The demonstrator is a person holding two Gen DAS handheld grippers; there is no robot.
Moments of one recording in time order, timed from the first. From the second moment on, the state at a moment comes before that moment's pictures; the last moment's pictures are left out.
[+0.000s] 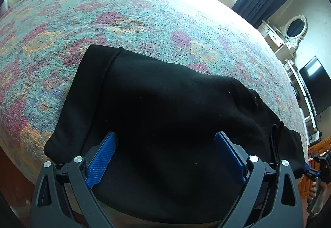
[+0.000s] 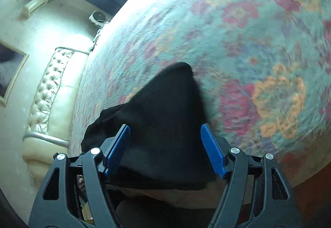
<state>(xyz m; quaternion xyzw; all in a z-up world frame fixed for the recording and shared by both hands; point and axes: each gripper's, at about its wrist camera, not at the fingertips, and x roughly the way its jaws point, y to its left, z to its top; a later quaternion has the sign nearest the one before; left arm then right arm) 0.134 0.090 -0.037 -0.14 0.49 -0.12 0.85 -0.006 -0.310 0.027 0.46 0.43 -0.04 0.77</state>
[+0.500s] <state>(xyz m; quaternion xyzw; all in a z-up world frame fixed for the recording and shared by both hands) 0.132 0.083 -0.041 -0.10 0.49 -0.12 0.86 -0.021 -0.305 0.036 0.37 0.44 -0.05 0.82</state>
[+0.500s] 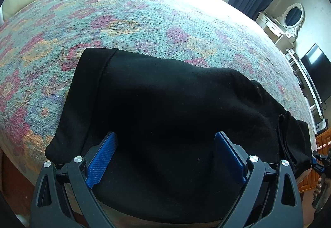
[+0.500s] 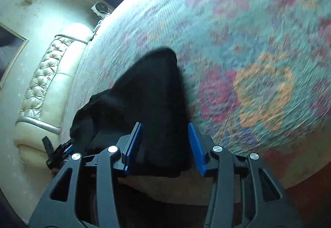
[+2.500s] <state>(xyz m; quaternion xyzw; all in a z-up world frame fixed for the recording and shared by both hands) 0.178 0.172 -0.061 -0.26 0.52 -0.28 0.76 0.069 -0.161 0.017 0.37 0.50 0.15 0.77</state>
